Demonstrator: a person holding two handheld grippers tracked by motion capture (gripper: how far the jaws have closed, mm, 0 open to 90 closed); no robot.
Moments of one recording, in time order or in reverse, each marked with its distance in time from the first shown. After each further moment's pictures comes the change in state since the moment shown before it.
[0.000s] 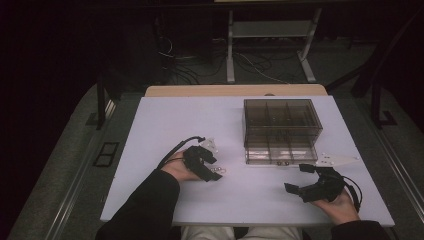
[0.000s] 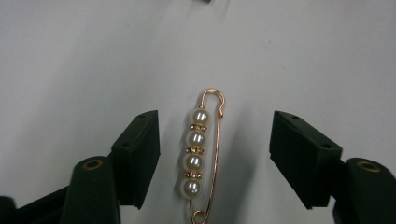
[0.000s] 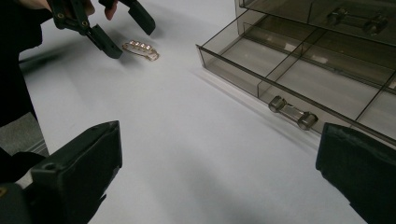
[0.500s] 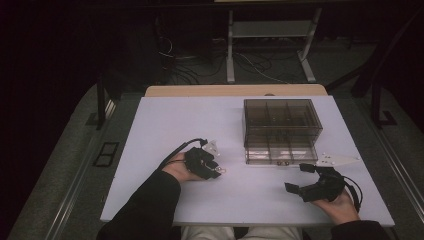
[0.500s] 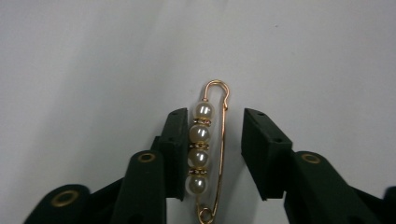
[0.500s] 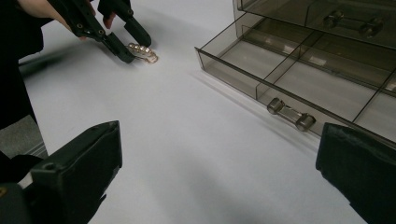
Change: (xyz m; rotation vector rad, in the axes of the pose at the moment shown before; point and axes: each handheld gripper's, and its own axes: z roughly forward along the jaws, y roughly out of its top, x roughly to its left) left arm -0.003 0.000 0.004 0.042 0.042 0.063; right arm 0.000 0.000 -0.001 -0.009 -0.001 0.009
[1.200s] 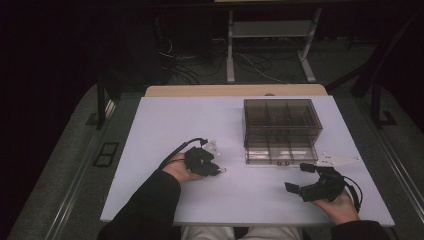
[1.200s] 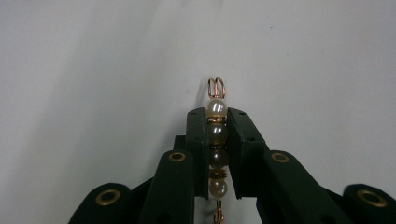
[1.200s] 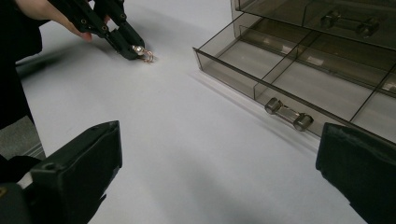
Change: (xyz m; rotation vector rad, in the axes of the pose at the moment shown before) left arm 0.002 0.001 0.000 0.001 -0.033 -0.011; right arm 0.000 0.000 0.000 -0.001 -0.006 -0.002
